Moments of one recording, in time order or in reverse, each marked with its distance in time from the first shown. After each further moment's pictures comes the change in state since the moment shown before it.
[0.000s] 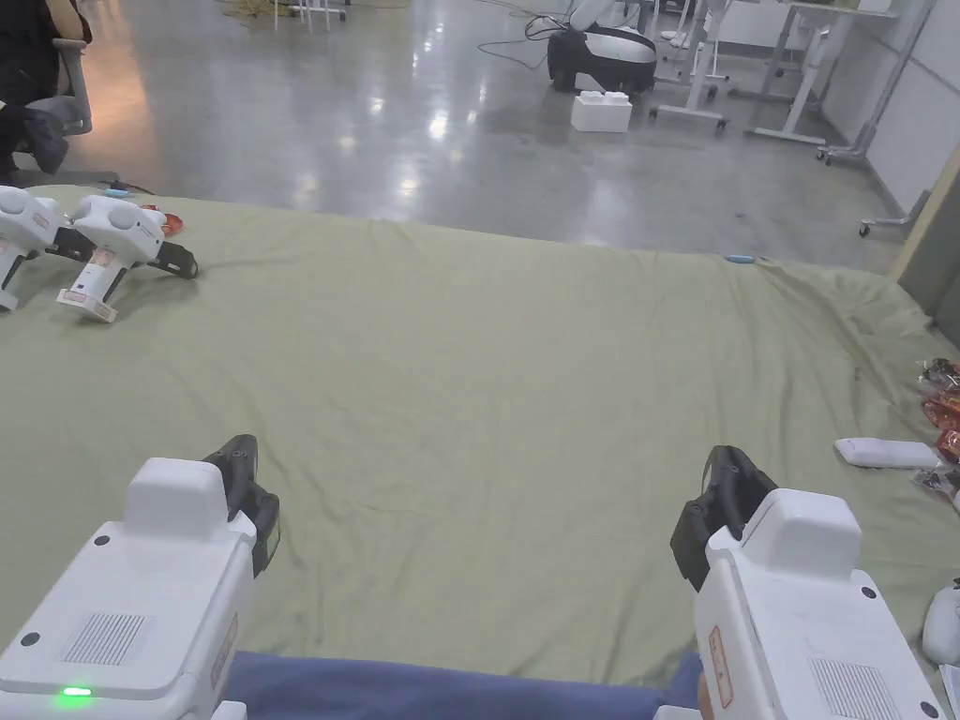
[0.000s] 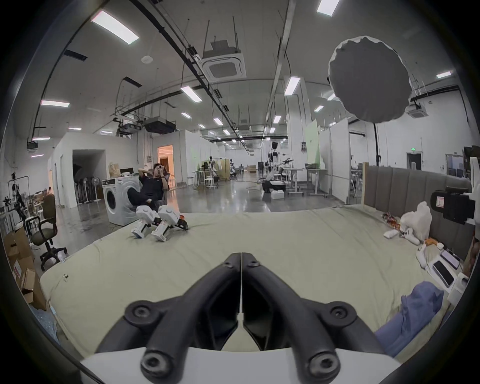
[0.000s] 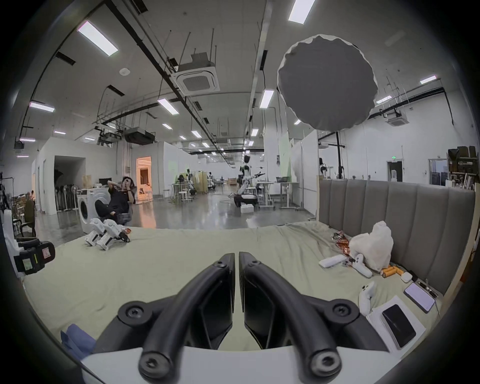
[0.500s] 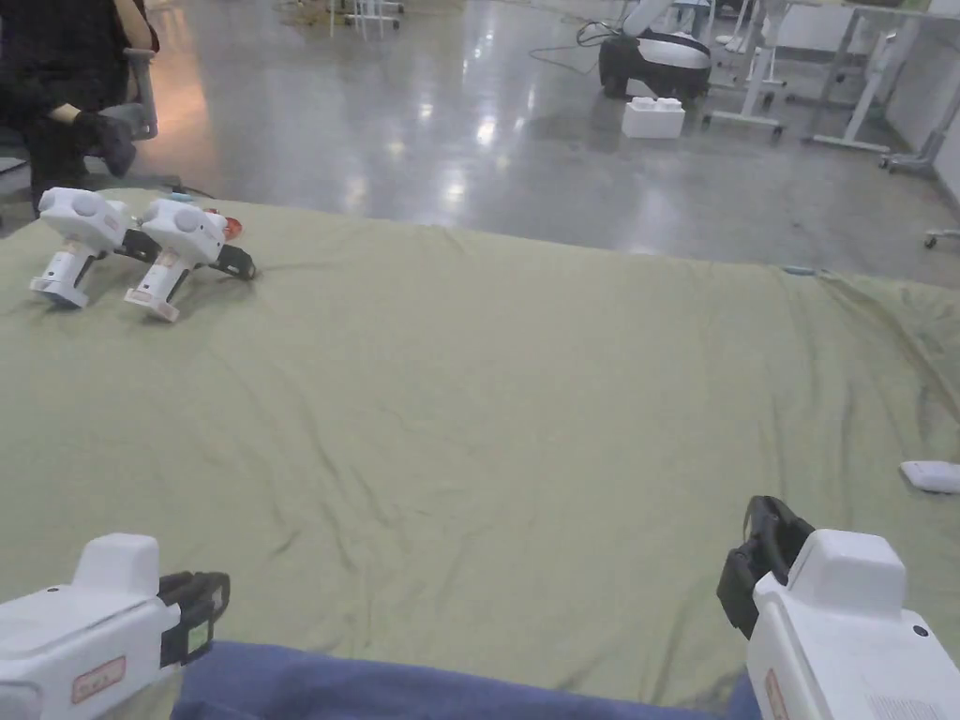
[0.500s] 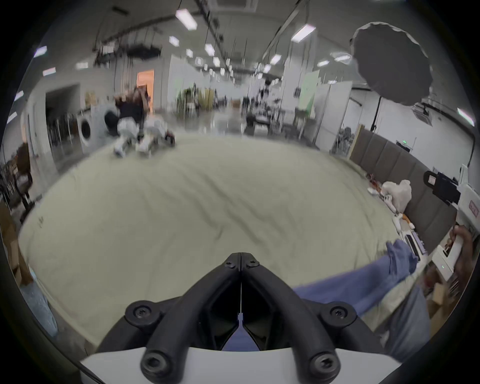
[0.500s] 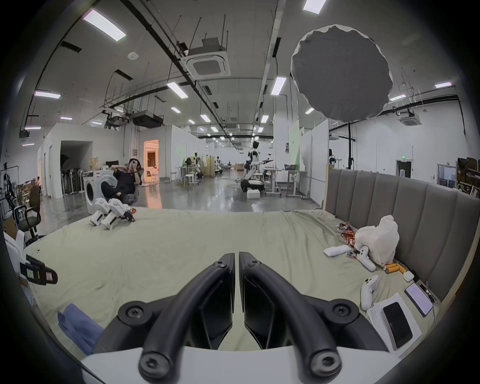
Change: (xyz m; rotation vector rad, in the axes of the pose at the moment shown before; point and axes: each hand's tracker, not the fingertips) left arm -0.126 -0.076 -0.027 -0.574 -0.211 0.184; right arm 0.005 -0.019 -0.010 -0.126 0.049 0.055
